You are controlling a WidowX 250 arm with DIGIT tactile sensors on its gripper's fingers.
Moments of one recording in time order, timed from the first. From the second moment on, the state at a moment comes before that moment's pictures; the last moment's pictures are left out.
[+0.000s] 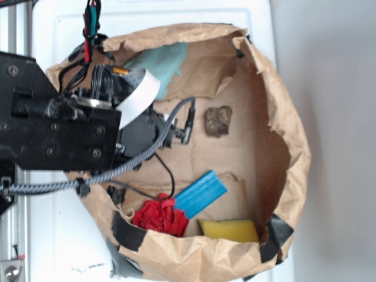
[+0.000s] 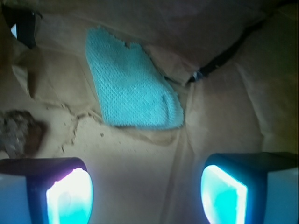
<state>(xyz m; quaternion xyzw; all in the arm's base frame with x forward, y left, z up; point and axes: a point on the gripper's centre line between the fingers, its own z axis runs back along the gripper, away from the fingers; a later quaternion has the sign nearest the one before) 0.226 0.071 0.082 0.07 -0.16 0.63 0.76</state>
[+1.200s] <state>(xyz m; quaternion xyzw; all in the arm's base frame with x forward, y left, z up) 0.248 0.071 0.087 0.06 -0.15 0.64 0.75</state>
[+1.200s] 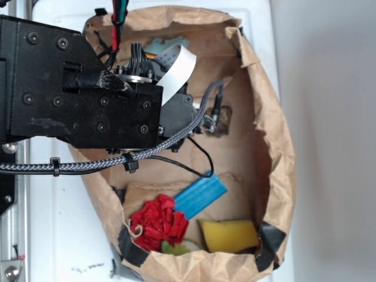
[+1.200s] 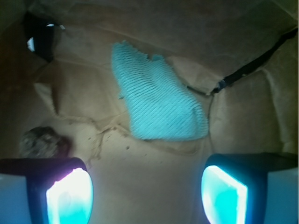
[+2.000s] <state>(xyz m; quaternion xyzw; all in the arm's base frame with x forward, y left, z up) 0.256 0.077 0.072 0.05 -0.14 0.63 0.76</state>
